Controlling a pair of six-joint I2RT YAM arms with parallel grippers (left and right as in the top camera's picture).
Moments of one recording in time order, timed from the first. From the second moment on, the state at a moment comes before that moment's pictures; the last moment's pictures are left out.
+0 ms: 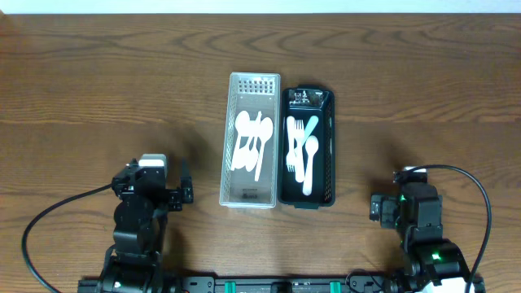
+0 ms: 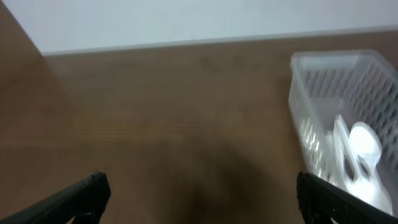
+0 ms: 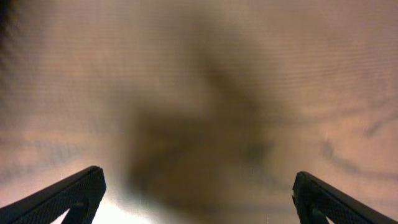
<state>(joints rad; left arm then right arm) -0.16 0.36 0.33 -0.35 -0.19 0.02 0.12 0.61 0.29 -0.59 0.24 0.09</state>
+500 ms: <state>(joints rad) -0.16 0.36 0.33 -0.72 -0.19 0.02 0.14 0.19 0.29 -0.77 0.24 0.09</state>
